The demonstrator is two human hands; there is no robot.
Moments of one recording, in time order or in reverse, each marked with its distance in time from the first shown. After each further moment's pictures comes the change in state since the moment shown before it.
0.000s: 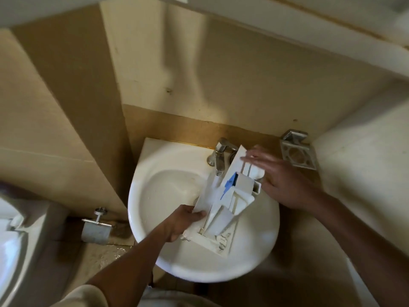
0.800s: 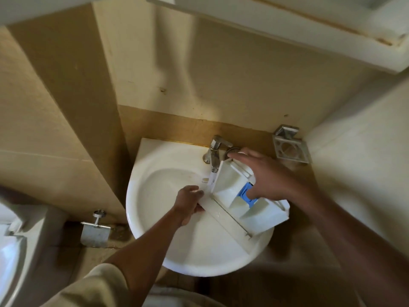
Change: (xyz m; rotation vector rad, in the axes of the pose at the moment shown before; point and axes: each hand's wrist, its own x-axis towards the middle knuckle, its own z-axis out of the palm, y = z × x) left_hand 0.022 0.033 0.031 -0.214 0.274 0.098; right_hand -0.001 -0.040 -0.008 -0.138 -0.268 0.266
